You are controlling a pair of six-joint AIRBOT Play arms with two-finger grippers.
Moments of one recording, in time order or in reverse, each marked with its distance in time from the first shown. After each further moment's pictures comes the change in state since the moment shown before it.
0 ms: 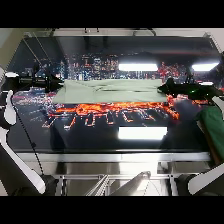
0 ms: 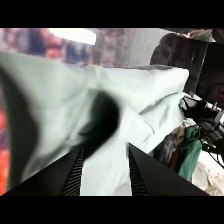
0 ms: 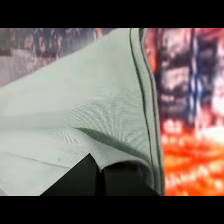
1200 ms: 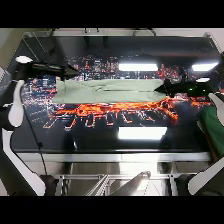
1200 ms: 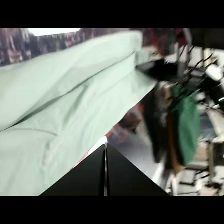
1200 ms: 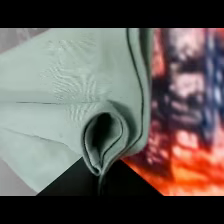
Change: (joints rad) left arm -0.265 0.187 -0.069 -0.047 0.038 0.140; right arm 0.027 -0.097 0.151 -0.077 0.157 0.119
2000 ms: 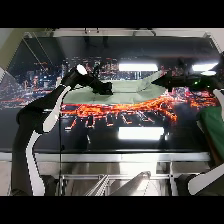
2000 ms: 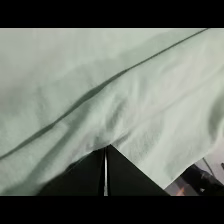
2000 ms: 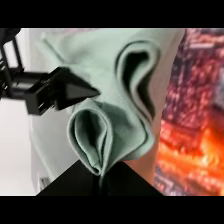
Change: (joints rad) left arm -0.417 -0.101 0.011 0.412 0.257 -0.179; right arm 0.007 0.124 0.002 0.107 0.258 -0.059
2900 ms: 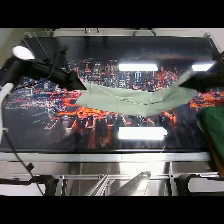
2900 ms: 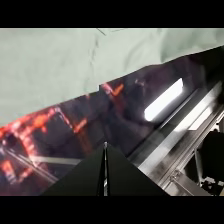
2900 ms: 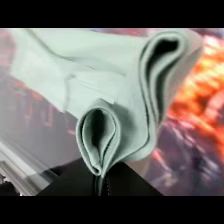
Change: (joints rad) left arm 0.304 0.634 -0.450 -0.112 -0.282 0.142; right arm -0.126 0.352 -0.087 -0.270 0.106 0.113
